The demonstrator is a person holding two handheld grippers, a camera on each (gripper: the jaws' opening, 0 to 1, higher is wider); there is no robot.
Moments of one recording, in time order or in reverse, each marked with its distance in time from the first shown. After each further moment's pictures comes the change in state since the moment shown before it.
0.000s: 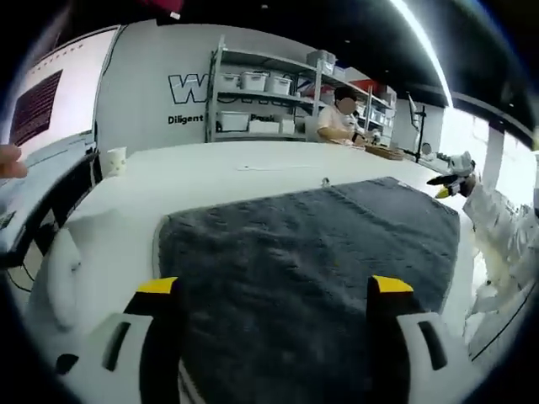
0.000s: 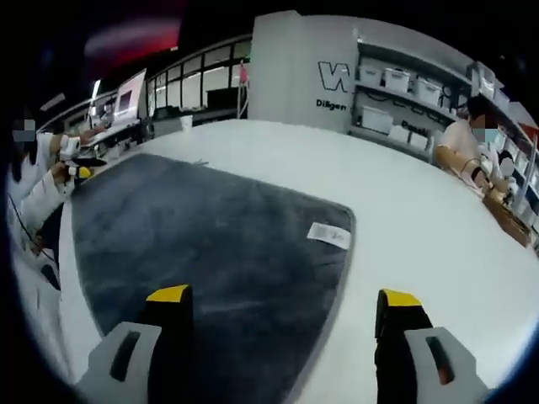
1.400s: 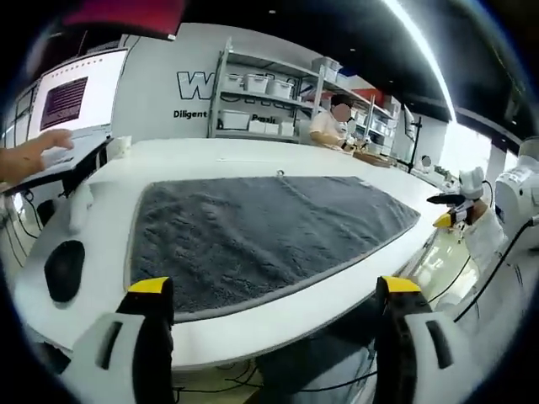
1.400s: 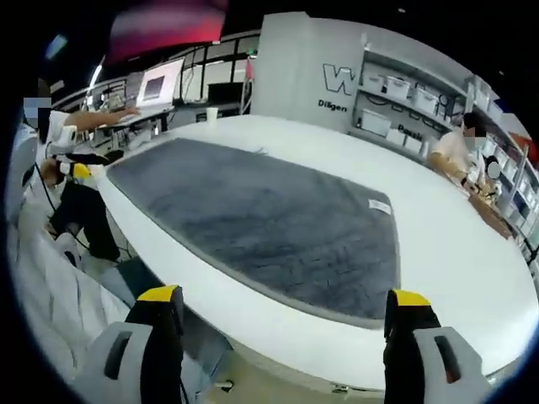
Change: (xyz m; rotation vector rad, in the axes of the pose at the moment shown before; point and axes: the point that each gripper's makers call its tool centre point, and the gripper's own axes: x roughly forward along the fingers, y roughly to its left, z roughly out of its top) left arm -0.111 -0.119 -0.044 -0.089 -0.005 0.008; right arm -0.110 0.154 -0.039 -0.030 0.024 -0.063
